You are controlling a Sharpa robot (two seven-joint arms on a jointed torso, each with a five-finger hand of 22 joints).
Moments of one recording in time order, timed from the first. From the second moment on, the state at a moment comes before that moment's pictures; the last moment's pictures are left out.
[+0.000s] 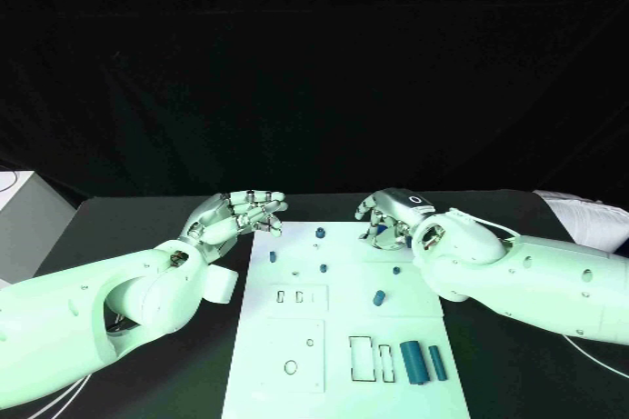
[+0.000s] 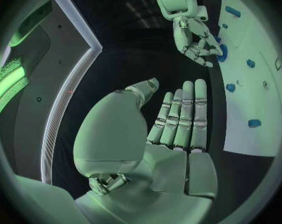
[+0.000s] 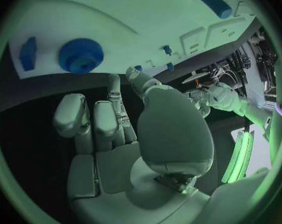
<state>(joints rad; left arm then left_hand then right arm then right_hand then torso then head) 1.20 -0.95 -0.02 1.69 -0.05 -0.29 0.45 1.36 -0.17 0.49 0.10 0.13 0.81 0.21 0.27 0.16 1.00 0.18 0.08 0.07 0.88 0.12 0.70 0.53 0.16 0.76 0.21 0.88 0.51 1.33 -0.76 -0.15 1.51 -1.54 -0.48 -0.32 1.30 -0.25 0.39 0.06 0.13 0.92 0.13 0.15 0.37 1.34 0.04 0.38 0.29 1.45 -0.03 1.26 0.93 0.09 1.36 0.07 1.21 1.10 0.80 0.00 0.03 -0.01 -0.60</state>
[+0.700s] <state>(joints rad) 1.20 -0.94 -0.02 1.68 -0.05 -0.26 0.45 1.36 -0.17 0.49 0.10 0.13 0.81 0.21 0.27 0.16 1.00 0.18 0.08 0.07 0.88 0.12 0.70 0.53 0.16 0.76 0.22 0.88 0.51 1.35 -0.84 -0.15 1.49 -1.31 -0.40 -0.32 1.45 -0.21 0.08 0.29 0.18 0.88 0.18 0.09 0.40 1.47 0.08 1.57 1.31 1.46 0.01 1.57 1.31 0.03 1.46 0.11 1.54 1.31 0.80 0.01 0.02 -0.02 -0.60</state>
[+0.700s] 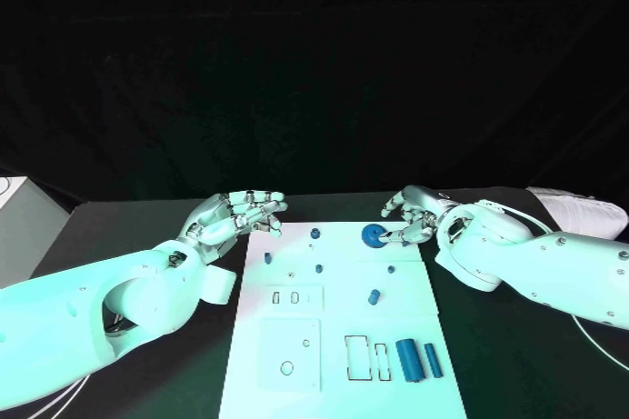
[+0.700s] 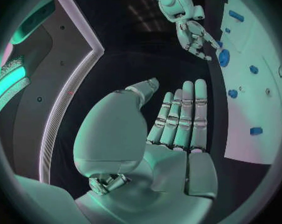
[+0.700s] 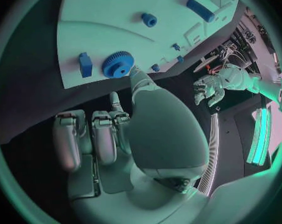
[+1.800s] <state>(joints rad) 1.20 -0.94 -0.02 1.67 -0.06 -0.26 0.45 1.36 -0.17 0.49 0.10 0.13 0.81 0.21 0.27 0.16 1.00 0.18 0.08 0.07 0.88 0.12 0.70 0.53 0.17 0.76 0.21 0.89 0.51 1.33 -0.77 -0.15 1.42 -1.29 -0.36 -0.32 1.46 -0.18 0.13 0.28 0.25 0.92 0.17 0.10 0.41 1.47 0.08 1.57 1.31 1.46 0.01 1.57 1.31 0.01 1.46 0.11 1.55 1.31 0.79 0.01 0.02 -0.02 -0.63</state>
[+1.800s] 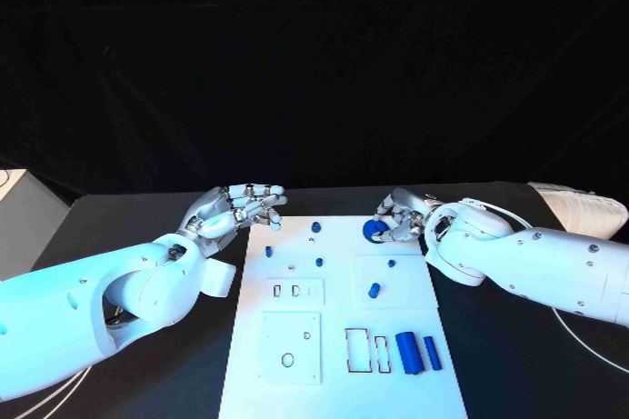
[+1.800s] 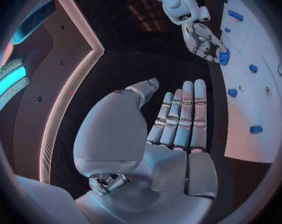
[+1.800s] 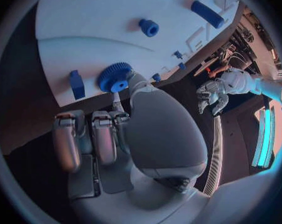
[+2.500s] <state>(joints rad) 1.20 -0.94 -0.02 1.67 -0.06 -0.26 0.45 1.36 -0.17 0.49 0.10 0.13 0.81 0.21 0.27 0.16 1.00 0.18 0.08 0.07 0.88 0.12 0.70 0.53 0.17 0.76 0.21 0.89 0.51 1.33 -0.77 -0.15 1.42 -1.31 -0.36 -0.32 1.48 -0.18 0.16 0.27 0.26 0.93 0.17 0.10 0.41 1.47 0.08 1.57 1.31 1.46 0.01 1.57 1.31 0.01 1.46 0.11 1.55 1.31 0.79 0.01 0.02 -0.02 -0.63</state>
